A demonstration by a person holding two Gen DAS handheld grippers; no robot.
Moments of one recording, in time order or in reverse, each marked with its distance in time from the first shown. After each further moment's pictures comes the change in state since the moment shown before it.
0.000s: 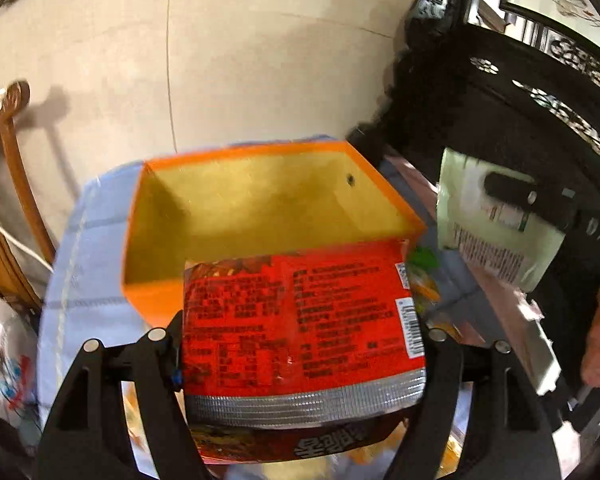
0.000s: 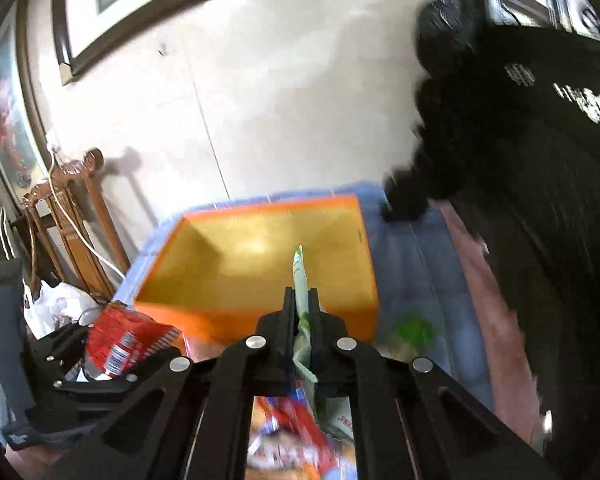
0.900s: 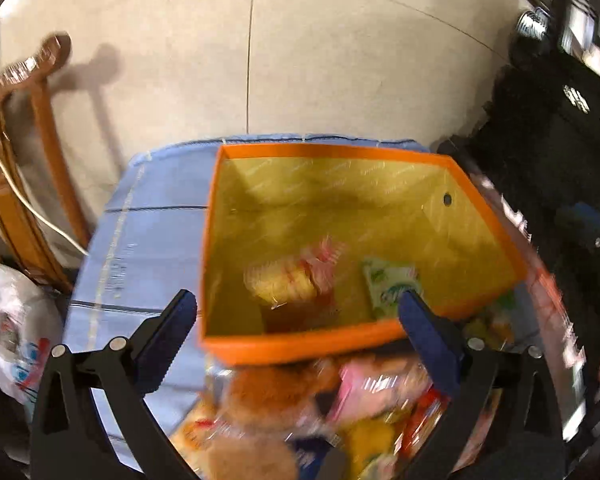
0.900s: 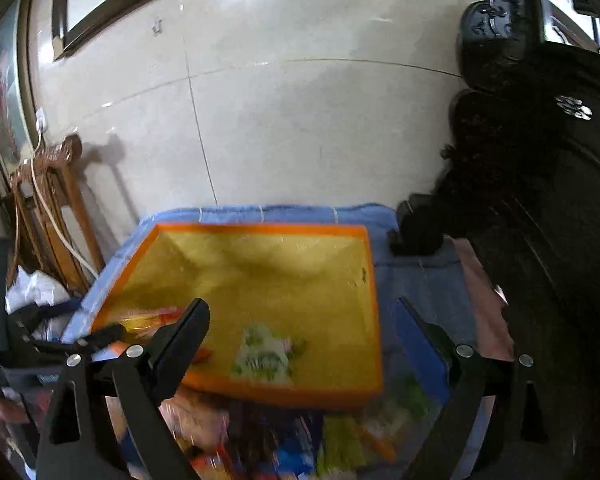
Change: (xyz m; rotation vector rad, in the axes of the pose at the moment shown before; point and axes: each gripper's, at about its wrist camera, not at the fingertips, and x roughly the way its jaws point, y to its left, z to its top) left arm 0.037 0.067 0.013 -0.102 0.055 0.165; right arm 0.055 -0.013 -0.002 -0.089 0.066 -0.045
